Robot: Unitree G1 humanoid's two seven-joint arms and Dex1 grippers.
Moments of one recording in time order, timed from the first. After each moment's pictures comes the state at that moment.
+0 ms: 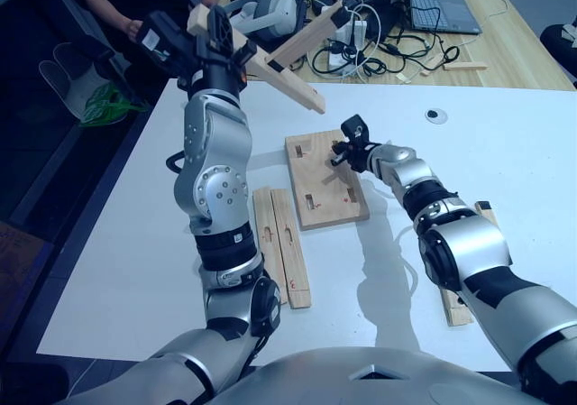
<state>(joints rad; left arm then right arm) -0.60 -0.08 0.26 -0.26 -0.56 0.44 0.35 -0.98 -0.01 0.09 1.26 -0.07 0.17 0.44</state>
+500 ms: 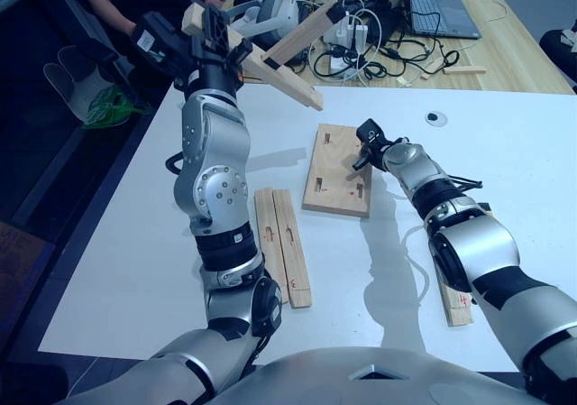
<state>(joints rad) -0.59 -0.09 0.27 -0.26 -0.55 0.42 0.35 -0.93 -0.09 0.21 1.16 -0.22 0.25 0.31</state>
